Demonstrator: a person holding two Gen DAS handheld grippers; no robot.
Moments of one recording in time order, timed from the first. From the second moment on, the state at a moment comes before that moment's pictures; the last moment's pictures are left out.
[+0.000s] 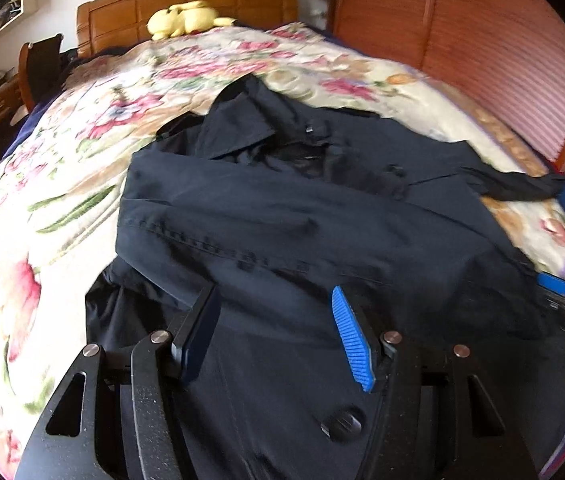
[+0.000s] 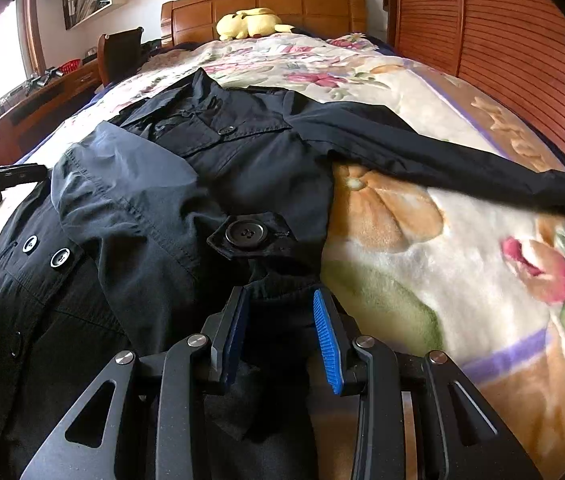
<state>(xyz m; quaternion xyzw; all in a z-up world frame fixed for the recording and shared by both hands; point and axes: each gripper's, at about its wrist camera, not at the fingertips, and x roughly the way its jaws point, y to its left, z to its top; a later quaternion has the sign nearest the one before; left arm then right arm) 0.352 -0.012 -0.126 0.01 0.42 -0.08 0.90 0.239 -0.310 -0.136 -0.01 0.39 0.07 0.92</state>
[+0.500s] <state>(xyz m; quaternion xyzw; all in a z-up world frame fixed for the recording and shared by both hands) 0.366 0.019 -0.173 0.03 0.45 -0.03 0.89 0.213 -0.324 -0.104 -0.01 0.35 0.06 0.94</state>
